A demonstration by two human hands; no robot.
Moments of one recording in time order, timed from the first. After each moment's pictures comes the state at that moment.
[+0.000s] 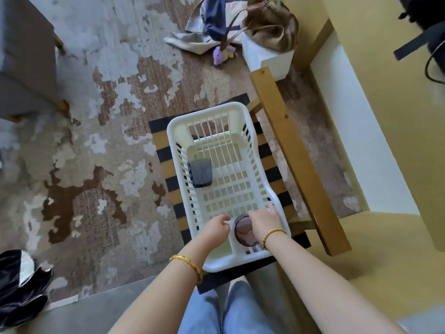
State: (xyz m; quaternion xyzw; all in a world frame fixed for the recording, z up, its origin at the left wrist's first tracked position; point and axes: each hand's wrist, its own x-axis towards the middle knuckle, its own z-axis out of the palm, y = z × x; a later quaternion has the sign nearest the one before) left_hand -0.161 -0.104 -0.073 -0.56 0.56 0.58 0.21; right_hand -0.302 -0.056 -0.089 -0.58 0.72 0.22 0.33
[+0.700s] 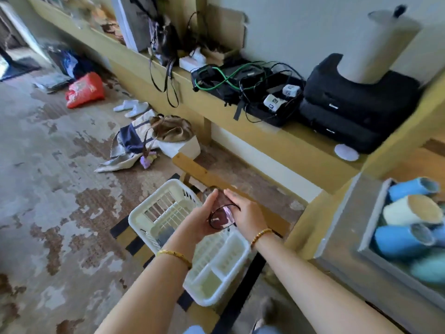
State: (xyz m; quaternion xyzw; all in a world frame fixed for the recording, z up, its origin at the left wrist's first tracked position) left_hand -0.224 -0.119 0.119 -0.43 0.41 0.80 0.08; right_hand -0.284 0.000 0.129 -0.31 0.82 -0.42 0.22
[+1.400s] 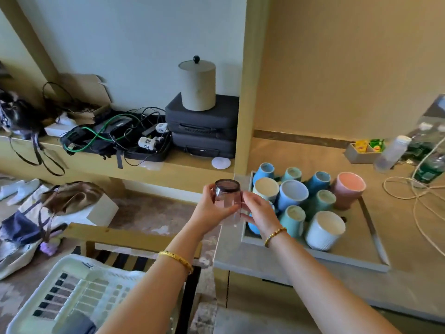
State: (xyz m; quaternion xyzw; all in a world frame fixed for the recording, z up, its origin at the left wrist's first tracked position) left_hand -0.360 0.139 0.200 -0.07 0.79 0.61 0.04; right_hand -0.369 0.281 0.197 0.02 0.69 -0.71 0.14
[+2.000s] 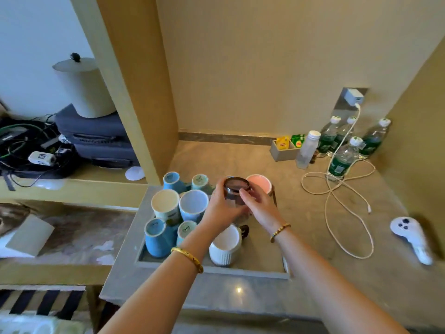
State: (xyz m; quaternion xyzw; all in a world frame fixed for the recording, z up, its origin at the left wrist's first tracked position) left_hand -0.443 0.442 0.189 0.06 0.79 0.61 0.04; right_hand -0.439 0.566 0.190 0.00 0.75 -0.66 0.03
